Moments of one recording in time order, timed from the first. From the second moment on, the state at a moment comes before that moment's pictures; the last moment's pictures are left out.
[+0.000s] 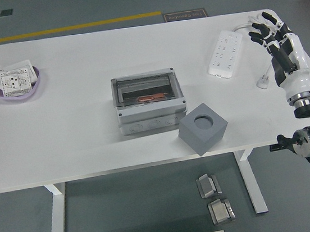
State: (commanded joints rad) left arm -0.05 0.33 -0.71 -0.35 0.72 0.05 0.27; right arm 0.20 -0.38 1.21 1.43 -0.70 -0.26 0.40
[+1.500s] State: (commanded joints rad) left arm -0.13 0.28 -0.58 -0.32 0.59 0.16 0.09; right arm 0.13 -0.37 1.32 1.47 -0.35 -0.03 0.33
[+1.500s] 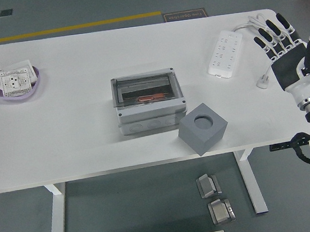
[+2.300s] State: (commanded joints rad) left arm -0.16 0.28 -0.43 -0.28 0.49 0.15 0.17; right arm 0.16 -0.37 1.29 1.43 -0.43 -0.10 0.29
